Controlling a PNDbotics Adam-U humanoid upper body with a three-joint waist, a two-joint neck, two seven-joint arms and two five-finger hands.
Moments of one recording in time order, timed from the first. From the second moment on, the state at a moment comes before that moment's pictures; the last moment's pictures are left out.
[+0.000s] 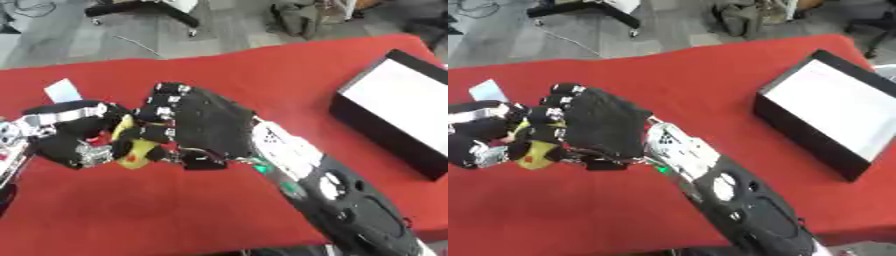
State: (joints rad) left arm -0.50 0.57 -0.32 -1.64 0.29 -0.04 -0.91; right arm -0.67 -0.12 0.61 -1.63 1.25 -0.49 -0.21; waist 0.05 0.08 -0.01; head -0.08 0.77
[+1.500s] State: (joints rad) left arm -0.28 0.53 0.12 -1.55 0.09 -0.12 -0.47; right arm -0.58 -0.46 0.24 -1.54 0.80 -0.04 -0.43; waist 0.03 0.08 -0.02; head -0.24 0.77
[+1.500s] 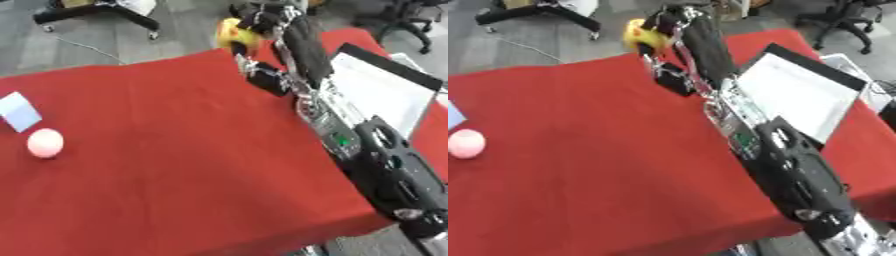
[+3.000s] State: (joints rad) left arm -0.32 0.56 0.17 -1.51 -0.18 -0.18 -0.38; right arm -0.49 -0.46 0.19 -1.87 0.96 -0.27 -0.14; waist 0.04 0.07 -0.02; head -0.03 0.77
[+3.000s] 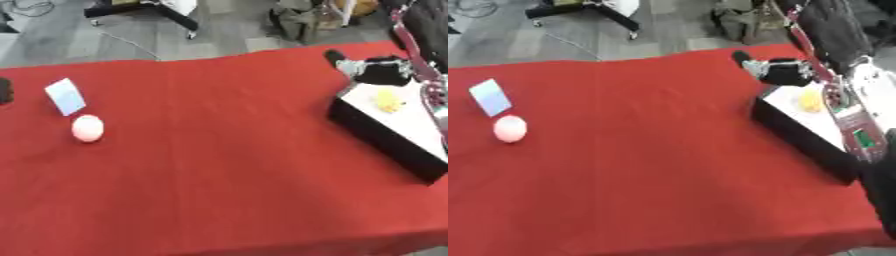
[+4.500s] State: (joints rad) left arm -0.74 0.50 -0.04 -0.83 -1.14 -0.36 -0.24; right arm -0.60 -0.27 0.43 -1.98 0.72 -0.47 0.08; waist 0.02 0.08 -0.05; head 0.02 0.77
